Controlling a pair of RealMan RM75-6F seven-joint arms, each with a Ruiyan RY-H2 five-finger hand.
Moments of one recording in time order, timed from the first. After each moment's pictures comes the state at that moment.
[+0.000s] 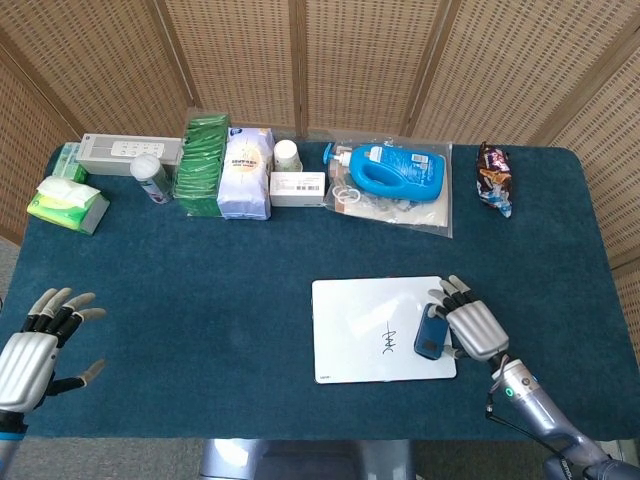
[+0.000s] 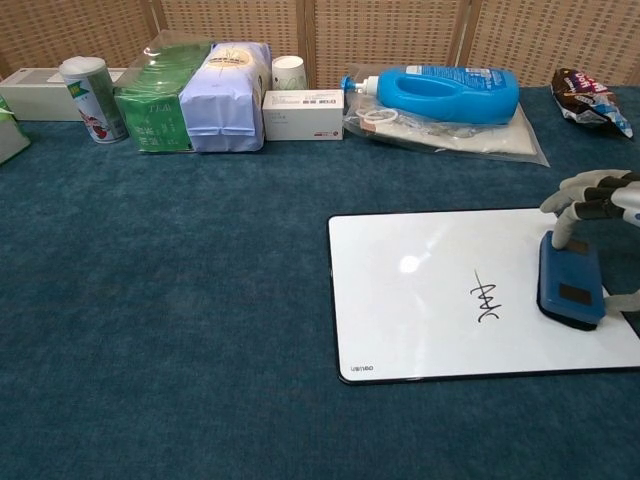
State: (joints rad) left arm -0.07 -1.02 0.03 -1.86 1.62 1.48 0.00; right arm 0.43 -1.47 -0.02 -1.17 -1.65 1.16 0.05
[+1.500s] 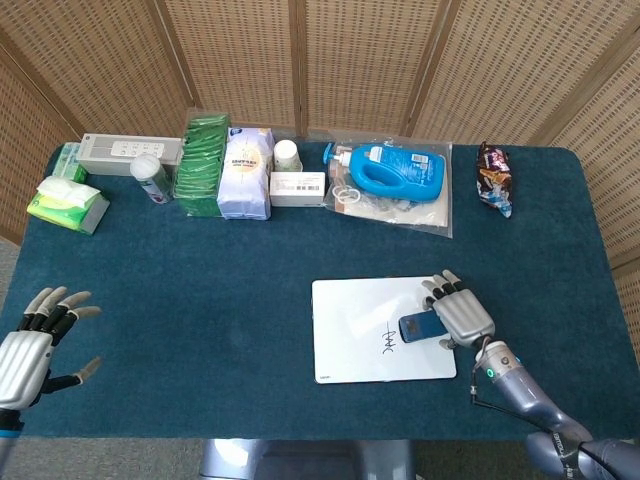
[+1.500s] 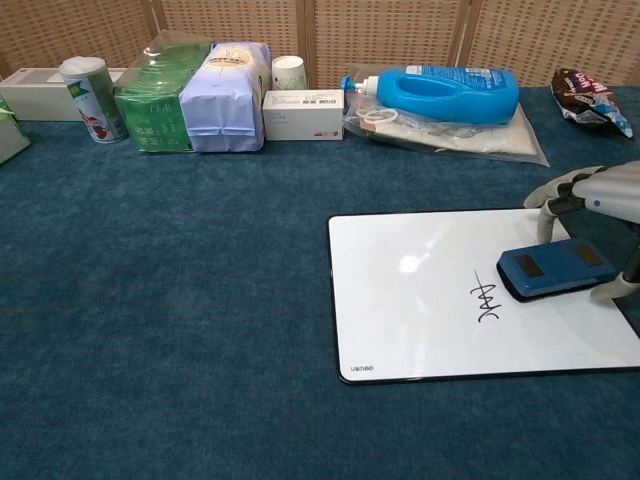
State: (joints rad) left arm -0.08 -1.03 0.03 -1.81 1.61 1.49 -0.06; right arm 0.56 -1.34 0.05 -1.50 -1.28 0.87 -0.36
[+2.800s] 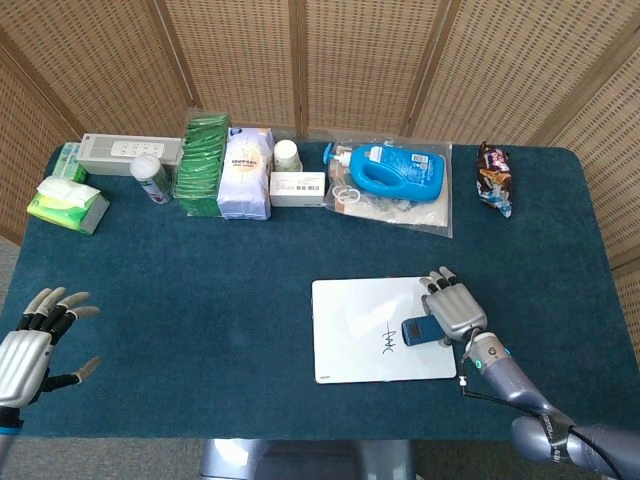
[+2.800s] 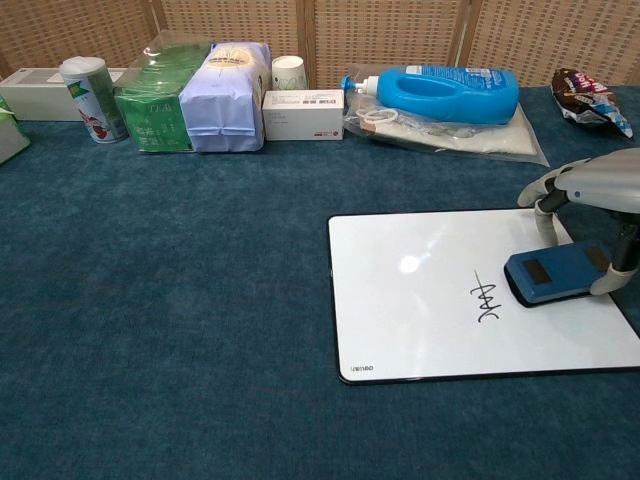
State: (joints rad) left arm -0.08 -1.05 0.03 -1.76 1.60 1.48 -0.09; right arm 0.68 -1.29 0.04 -1.63 -0.97 0.85 -0.61
